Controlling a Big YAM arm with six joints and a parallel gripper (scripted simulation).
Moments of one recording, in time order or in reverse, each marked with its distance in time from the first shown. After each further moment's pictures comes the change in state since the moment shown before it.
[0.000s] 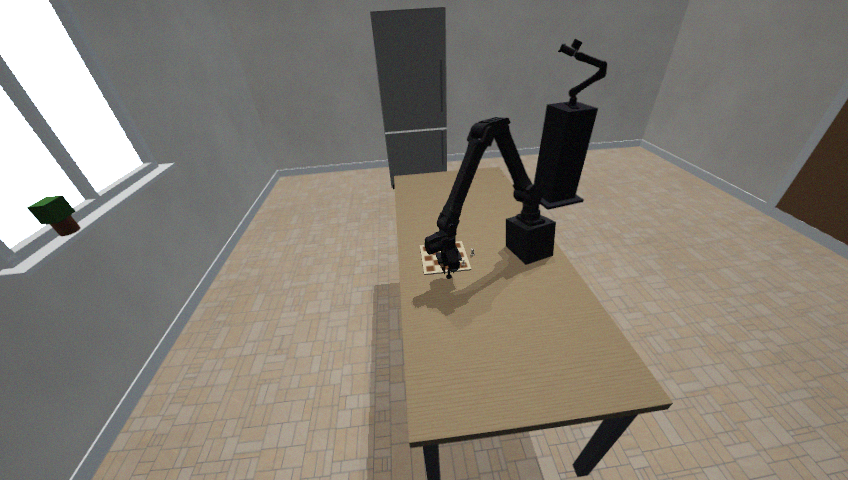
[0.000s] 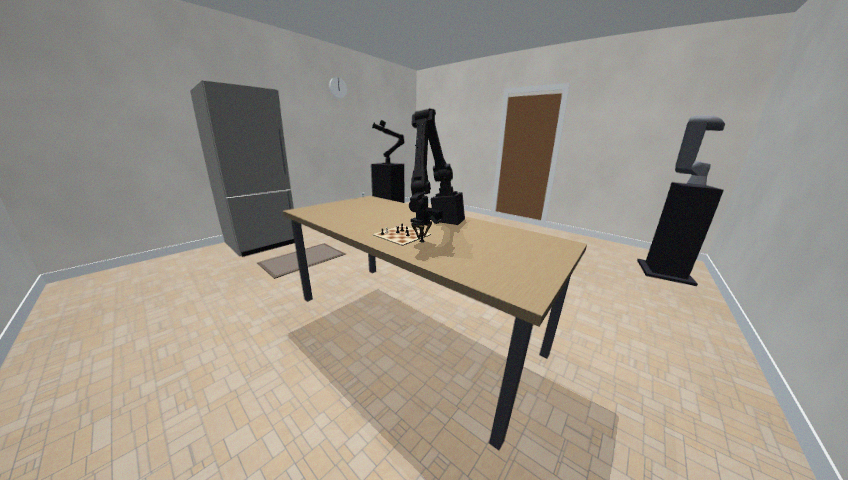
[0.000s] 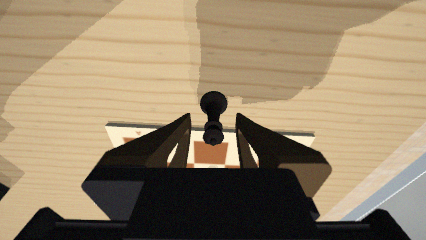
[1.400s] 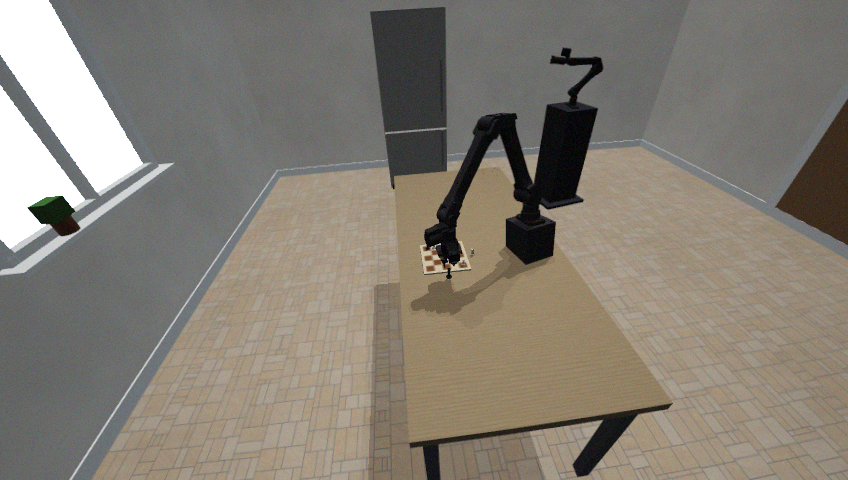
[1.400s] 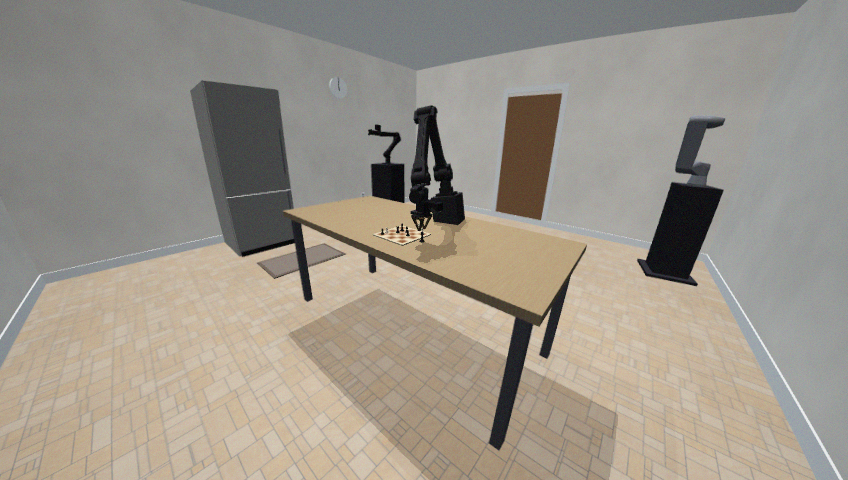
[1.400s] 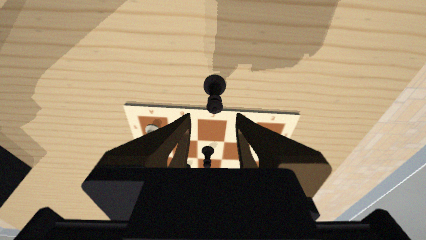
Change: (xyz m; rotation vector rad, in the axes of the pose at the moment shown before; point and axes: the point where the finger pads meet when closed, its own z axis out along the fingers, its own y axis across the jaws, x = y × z) arm 0.001 0.001 -0.039 0.000 0.000 0.000
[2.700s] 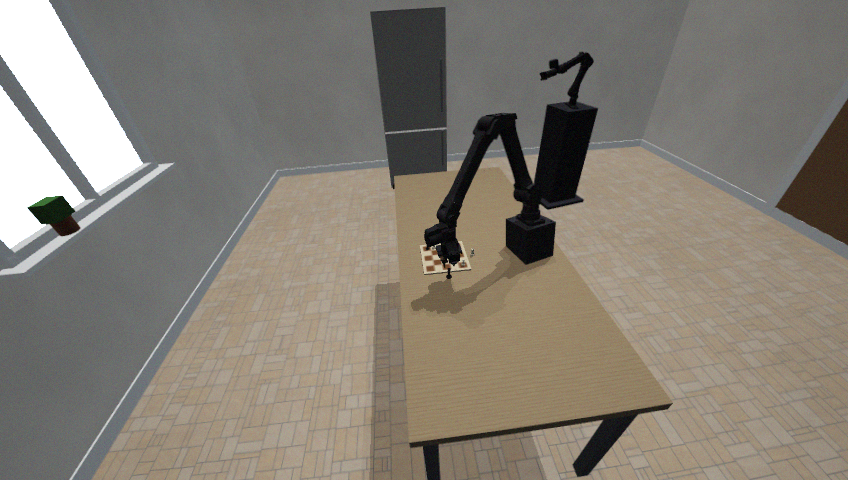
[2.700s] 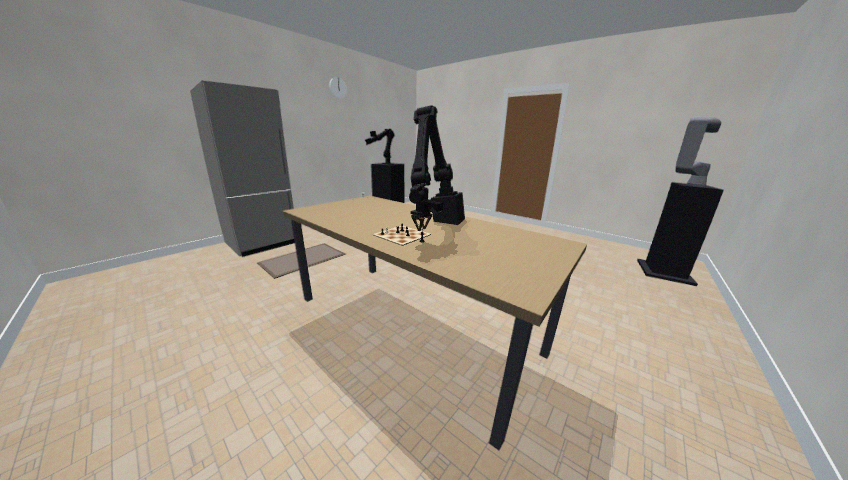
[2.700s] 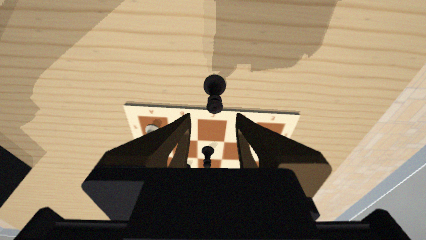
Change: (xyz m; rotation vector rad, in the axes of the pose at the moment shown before) arm 0.000 0.000 0.000 0.000 0.000 0.000
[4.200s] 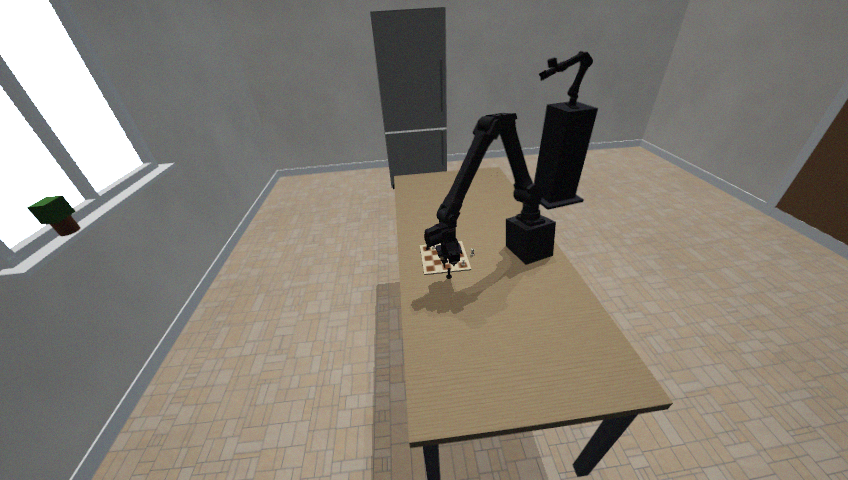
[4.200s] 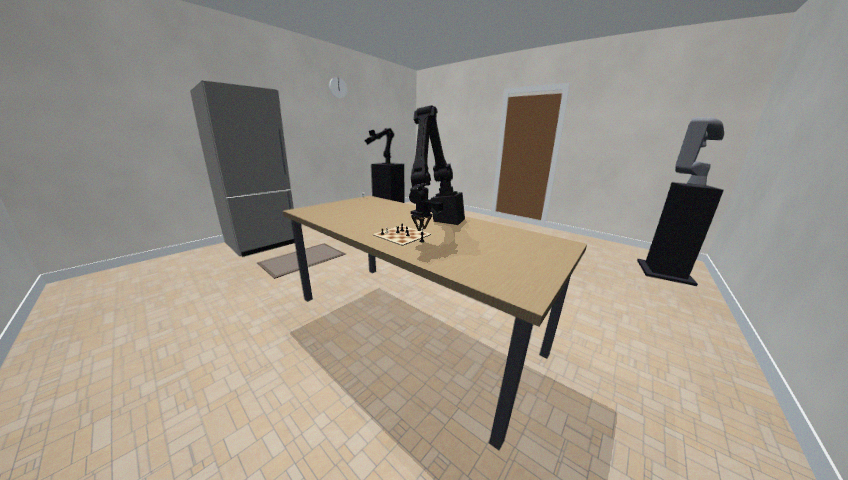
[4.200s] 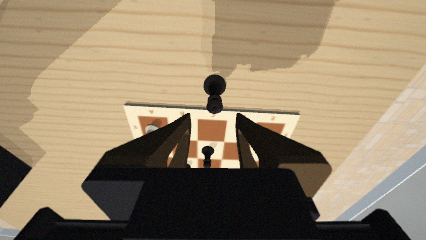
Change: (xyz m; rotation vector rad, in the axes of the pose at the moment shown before) arm 0.000 0.000 0.000 0.000 0.000 0.000
